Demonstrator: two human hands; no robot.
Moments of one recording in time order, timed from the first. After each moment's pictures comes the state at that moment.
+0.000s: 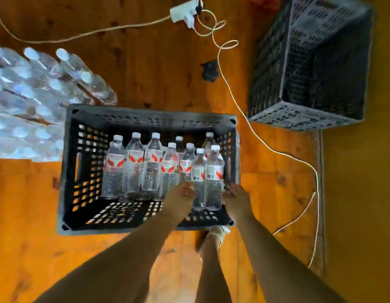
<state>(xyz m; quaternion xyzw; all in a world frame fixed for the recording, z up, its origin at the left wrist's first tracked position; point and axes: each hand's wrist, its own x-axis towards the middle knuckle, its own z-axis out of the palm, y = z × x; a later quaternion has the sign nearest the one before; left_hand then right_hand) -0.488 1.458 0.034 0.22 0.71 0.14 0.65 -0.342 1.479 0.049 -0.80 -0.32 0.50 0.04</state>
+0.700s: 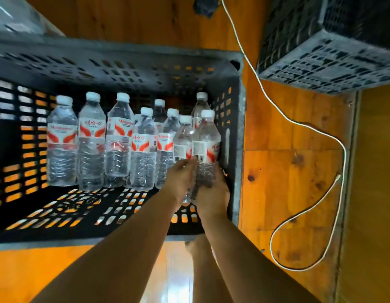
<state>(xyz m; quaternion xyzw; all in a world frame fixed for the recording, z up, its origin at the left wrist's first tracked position) -0.409 1.471 -0.115 0.04 0.68 0.20 0.70 -0.337 1.453 -0.091 -0.81 -0.34 0.48 0.05</state>
